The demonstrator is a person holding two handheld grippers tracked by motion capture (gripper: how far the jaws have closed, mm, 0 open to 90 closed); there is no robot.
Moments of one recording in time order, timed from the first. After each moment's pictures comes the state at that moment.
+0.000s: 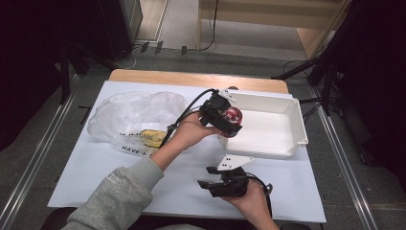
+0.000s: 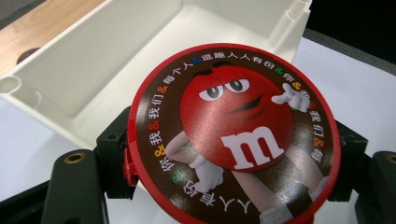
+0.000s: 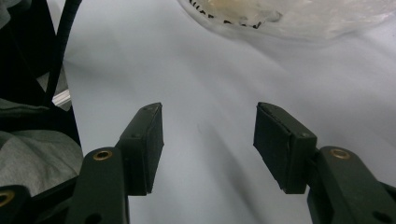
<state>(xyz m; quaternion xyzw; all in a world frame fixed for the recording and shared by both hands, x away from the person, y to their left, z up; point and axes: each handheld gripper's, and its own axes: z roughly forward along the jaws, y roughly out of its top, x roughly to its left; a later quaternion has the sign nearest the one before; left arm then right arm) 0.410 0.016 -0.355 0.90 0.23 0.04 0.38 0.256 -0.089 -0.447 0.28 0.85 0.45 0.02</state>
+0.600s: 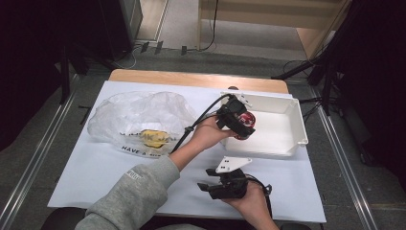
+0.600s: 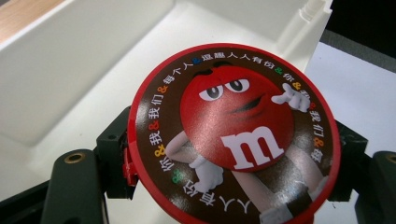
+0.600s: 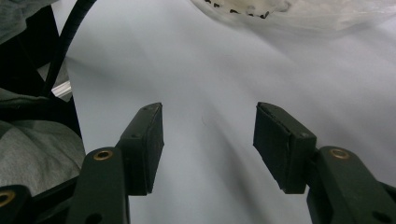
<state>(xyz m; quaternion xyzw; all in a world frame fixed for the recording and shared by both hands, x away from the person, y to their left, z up) 0.418 -0.031 -0.382 0.90 0.23 0.04 0.36 0.253 -0.087 -0.450 0.27 0.85 0.44 0.02</state>
